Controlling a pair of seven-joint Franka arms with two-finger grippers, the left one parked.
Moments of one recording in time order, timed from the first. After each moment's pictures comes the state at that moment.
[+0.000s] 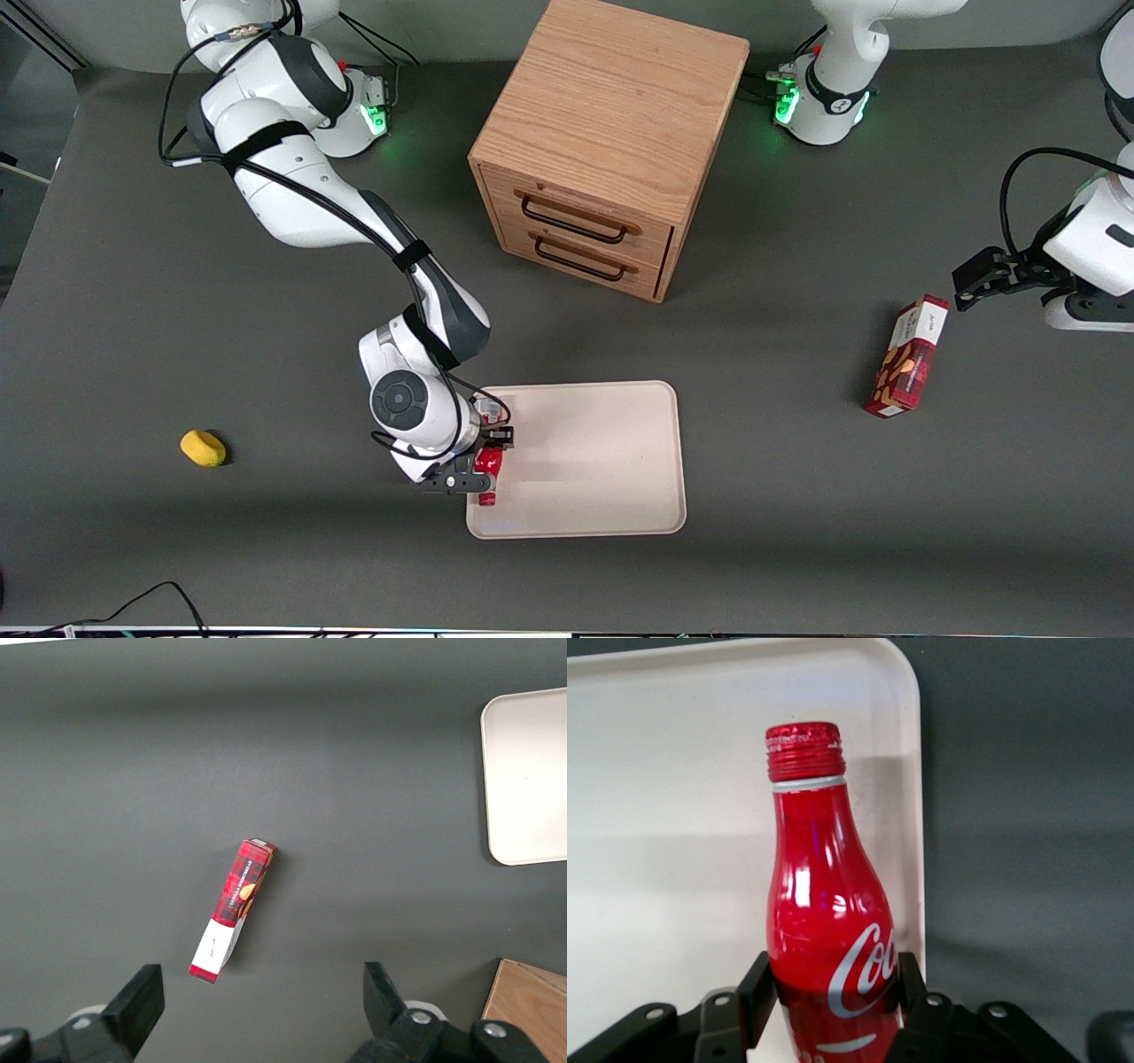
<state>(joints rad) 0.30 1.06 0.24 -1.05 -0.15 2.15 0.52</state>
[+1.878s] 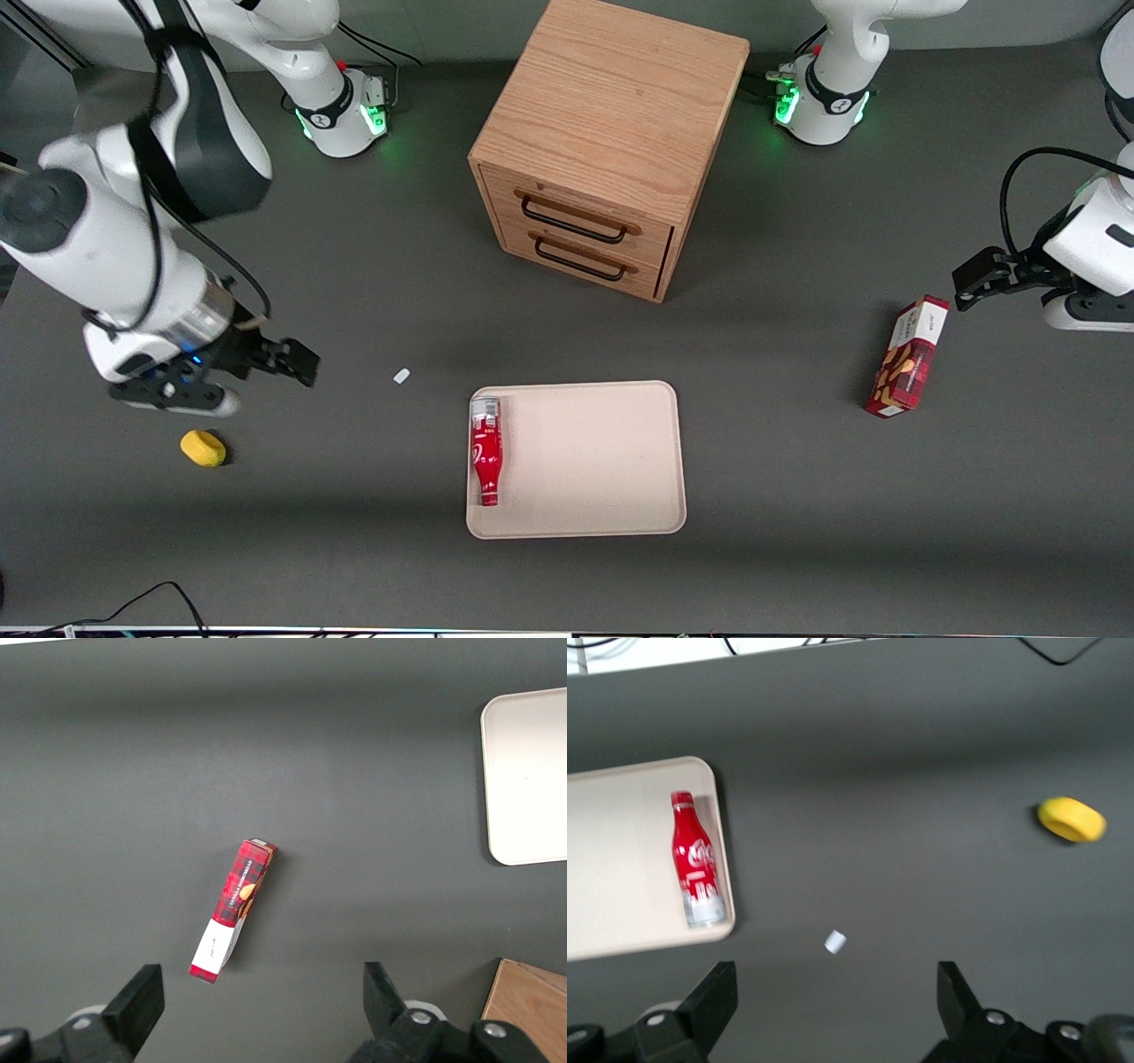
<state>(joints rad) -0.10 0.22 0.35 -1.58 -0.12 1.89 0.40</state>
